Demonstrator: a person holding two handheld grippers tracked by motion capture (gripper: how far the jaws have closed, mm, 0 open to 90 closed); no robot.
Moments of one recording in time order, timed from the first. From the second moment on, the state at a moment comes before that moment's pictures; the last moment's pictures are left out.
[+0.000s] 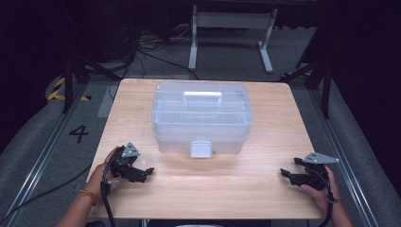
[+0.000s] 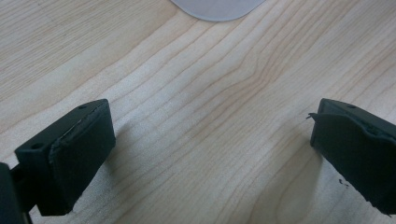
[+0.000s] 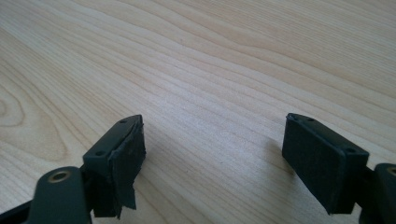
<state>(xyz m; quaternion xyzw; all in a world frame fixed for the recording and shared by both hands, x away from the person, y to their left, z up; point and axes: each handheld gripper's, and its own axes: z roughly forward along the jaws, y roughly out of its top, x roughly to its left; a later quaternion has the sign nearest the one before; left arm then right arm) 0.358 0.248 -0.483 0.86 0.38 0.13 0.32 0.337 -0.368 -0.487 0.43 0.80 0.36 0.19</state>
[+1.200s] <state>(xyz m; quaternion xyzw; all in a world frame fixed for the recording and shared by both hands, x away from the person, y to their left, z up) 0.350 0.254 -0.483 0.87 0.36 0.13 0.32 0.341 -0.354 -0.433 0.39 0.79 0.40 0.25</state>
